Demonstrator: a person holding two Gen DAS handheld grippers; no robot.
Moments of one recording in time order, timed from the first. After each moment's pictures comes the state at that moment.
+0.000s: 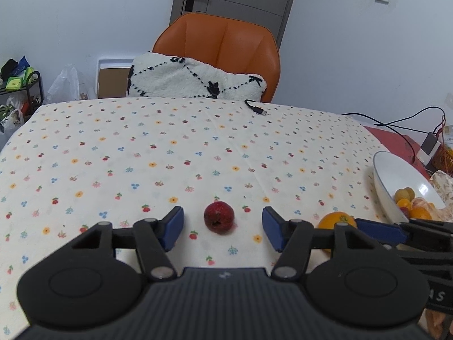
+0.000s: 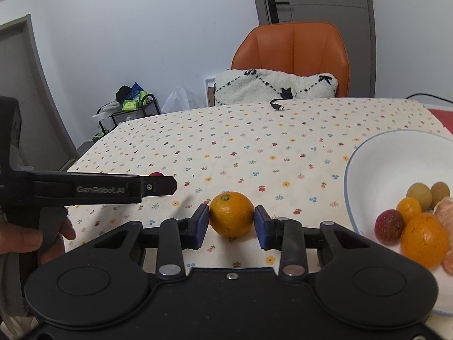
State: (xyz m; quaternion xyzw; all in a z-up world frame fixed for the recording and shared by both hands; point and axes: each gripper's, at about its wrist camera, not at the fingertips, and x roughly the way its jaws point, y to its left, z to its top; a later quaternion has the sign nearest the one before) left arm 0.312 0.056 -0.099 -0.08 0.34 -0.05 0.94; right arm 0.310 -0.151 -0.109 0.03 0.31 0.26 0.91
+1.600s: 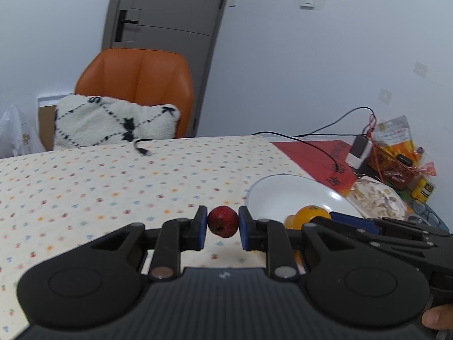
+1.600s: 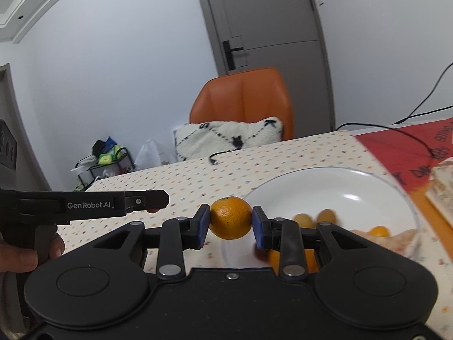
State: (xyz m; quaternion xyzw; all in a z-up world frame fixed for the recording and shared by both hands) left arm 0.303 -0.063 -0.041 -0.06 0.28 -0.17 0.94; right arm 0.289 -0.267 -0.079 0.10 0.23 0.19 0.95
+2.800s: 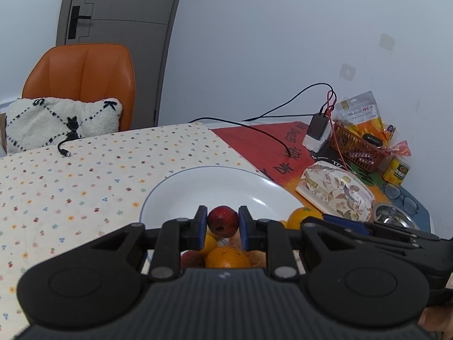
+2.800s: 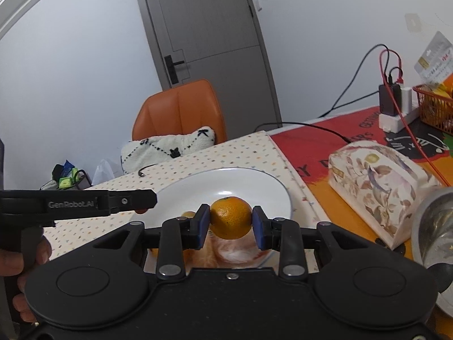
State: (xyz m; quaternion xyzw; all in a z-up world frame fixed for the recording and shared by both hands) left arm 0.316 -0.157 -0.050 -0.04 0.29 -0.24 0.93; right arm 0.283 -0.361 -0.102 0.14 0.24 0.09 0.96
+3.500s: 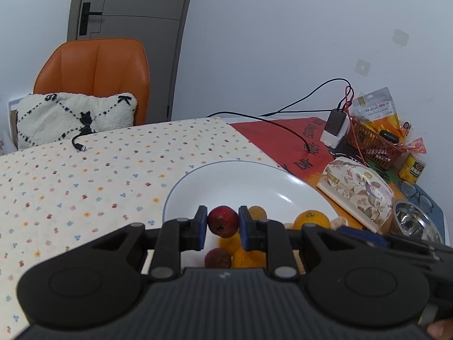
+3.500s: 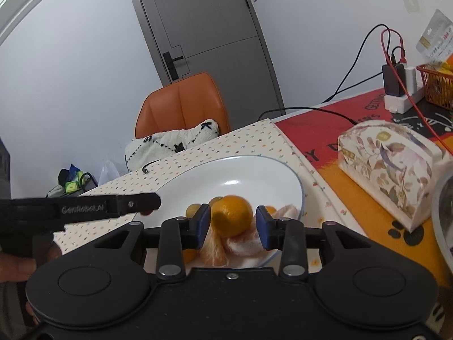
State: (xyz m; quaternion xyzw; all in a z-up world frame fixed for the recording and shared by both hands) left arm 0.327 -0.146 -0.058 -0.03 0.30 -0.21 0.93; right arm 0.283 -0.354 -0.111 0.17 0.25 0.11 0.95
